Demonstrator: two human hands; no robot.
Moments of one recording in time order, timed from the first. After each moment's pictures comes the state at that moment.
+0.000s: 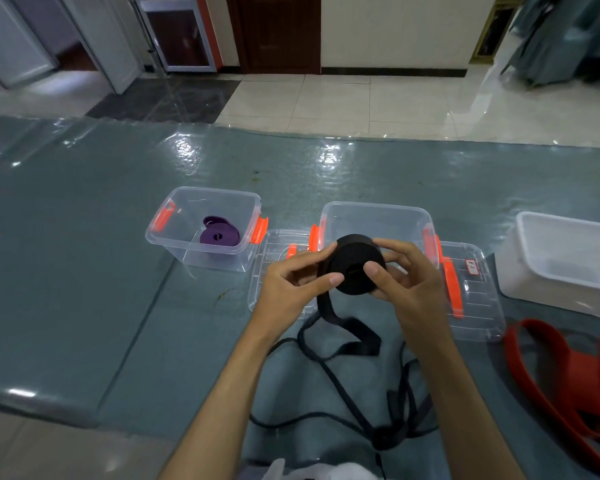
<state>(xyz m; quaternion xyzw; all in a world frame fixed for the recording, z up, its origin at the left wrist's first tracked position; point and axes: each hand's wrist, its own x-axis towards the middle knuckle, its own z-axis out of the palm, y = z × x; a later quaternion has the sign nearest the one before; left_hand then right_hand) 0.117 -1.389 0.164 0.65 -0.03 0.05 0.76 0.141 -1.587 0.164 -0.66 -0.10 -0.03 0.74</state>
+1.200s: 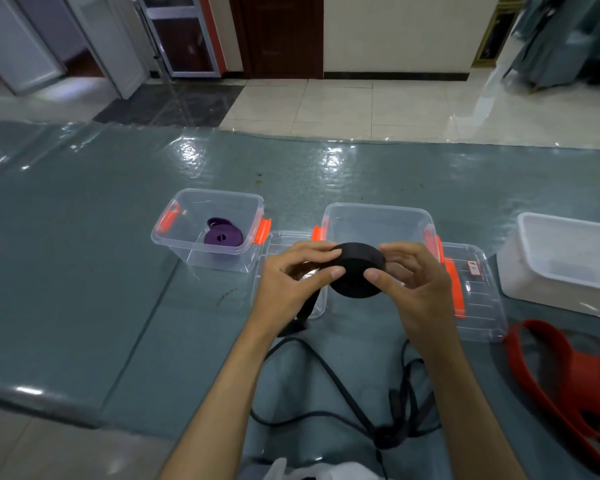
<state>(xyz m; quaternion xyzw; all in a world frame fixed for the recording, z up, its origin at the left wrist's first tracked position) 0.115 -1.388 0.174 0.68 -0.04 0.10 0.72 0.138 -1.590 0.166 -0.67 -0.15 -0.08 0.73</state>
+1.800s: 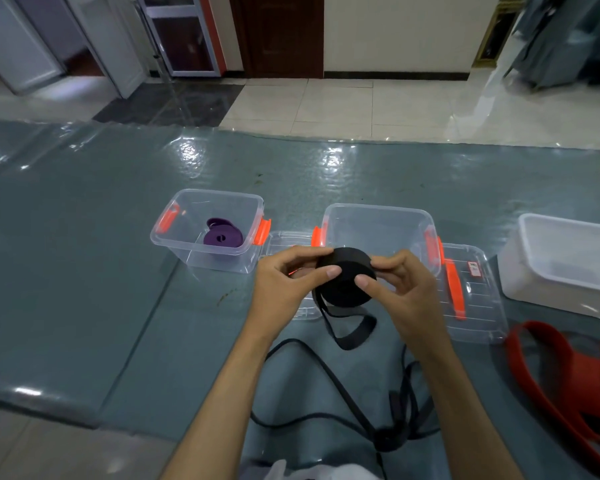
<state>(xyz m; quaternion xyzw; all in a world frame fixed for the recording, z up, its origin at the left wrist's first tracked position) 0.116 -1.383 0.171 0.66 0.00 0.10 0.74 0.139 -1.585 0.157 -0.67 -0.13 -0.03 0.73</state>
